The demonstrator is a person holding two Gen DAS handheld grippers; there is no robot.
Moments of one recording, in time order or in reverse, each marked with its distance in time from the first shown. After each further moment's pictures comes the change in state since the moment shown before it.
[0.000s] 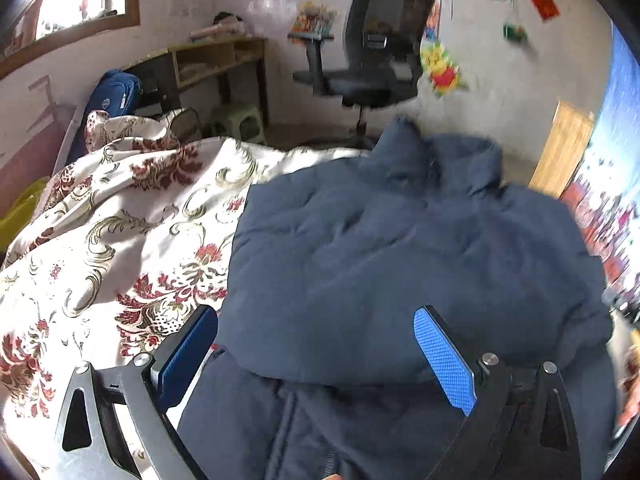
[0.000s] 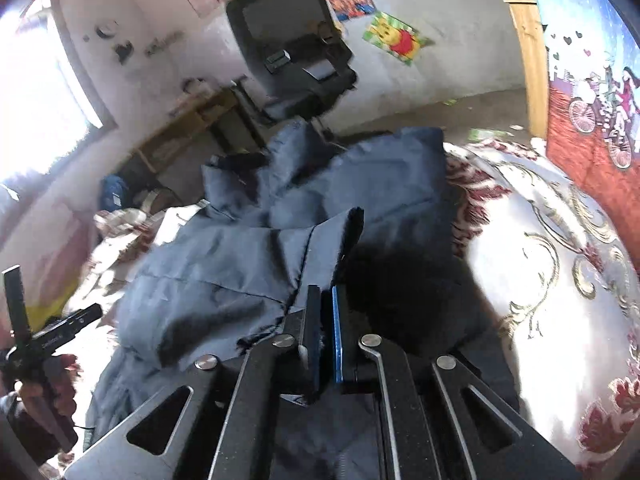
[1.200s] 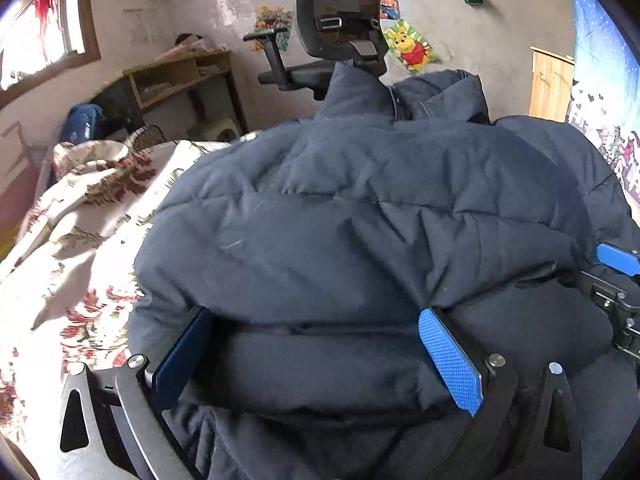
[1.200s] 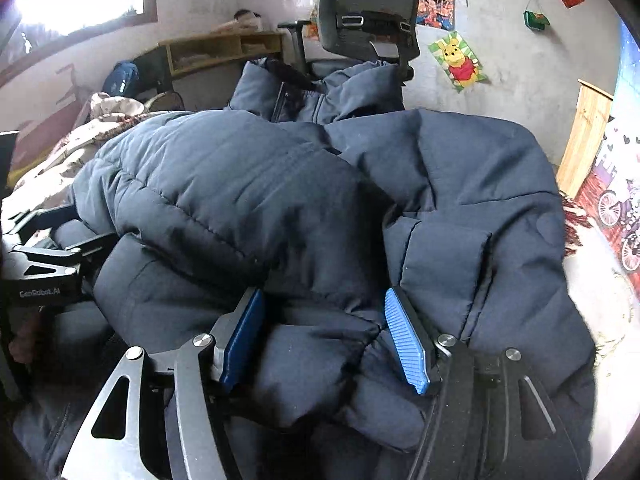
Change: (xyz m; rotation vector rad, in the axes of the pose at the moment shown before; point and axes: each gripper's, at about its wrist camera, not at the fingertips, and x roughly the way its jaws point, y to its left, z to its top) left arm 0.050 -0.061 -0.041 0.161 -0.069 0.043; right arm 0.053 0.060 -0.030 -0.351 0.042 -0.052
